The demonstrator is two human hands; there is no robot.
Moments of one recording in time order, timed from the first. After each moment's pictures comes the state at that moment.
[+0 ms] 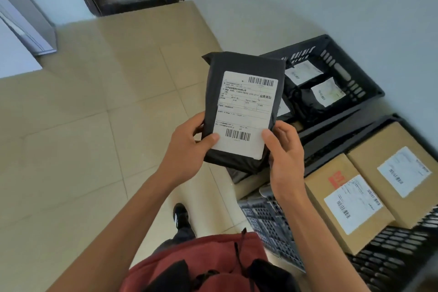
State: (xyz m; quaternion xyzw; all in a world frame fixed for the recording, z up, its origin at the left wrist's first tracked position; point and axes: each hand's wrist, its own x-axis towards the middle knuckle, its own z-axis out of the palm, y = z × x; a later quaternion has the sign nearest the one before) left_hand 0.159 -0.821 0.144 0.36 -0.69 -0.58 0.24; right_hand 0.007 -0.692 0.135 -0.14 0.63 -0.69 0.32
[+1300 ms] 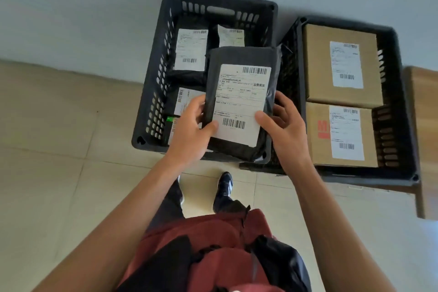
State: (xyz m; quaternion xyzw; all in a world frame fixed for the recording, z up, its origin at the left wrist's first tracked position) left_hand -0.144 -0.987 0.071 0.07 -0.77 -0.61 -0.15; right_hand -0.129 -0.781 0.098 0.18 0.74 -0.65 0.05
